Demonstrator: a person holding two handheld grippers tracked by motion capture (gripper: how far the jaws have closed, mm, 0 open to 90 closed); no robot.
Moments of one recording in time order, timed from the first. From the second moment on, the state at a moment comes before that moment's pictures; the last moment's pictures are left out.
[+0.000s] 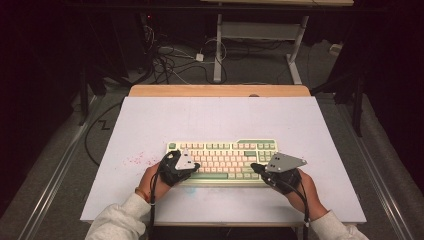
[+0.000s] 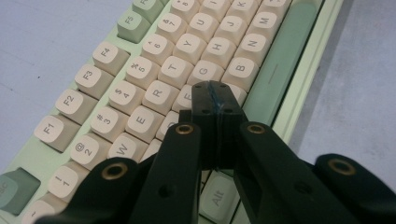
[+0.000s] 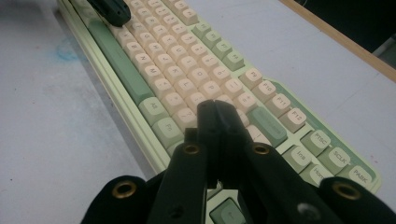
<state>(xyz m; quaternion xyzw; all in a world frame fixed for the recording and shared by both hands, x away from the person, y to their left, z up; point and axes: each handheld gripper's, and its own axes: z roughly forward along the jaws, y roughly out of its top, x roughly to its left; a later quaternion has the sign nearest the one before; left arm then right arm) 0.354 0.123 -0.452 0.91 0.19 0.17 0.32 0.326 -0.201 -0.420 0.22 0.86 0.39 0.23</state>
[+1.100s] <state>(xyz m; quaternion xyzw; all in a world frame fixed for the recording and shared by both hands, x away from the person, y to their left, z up) 0.354 0.136 -0.439 0.90 0.21 0.19 0.34 0.325 -0.201 -0.418 0.22 0.86 0.39 0.24</state>
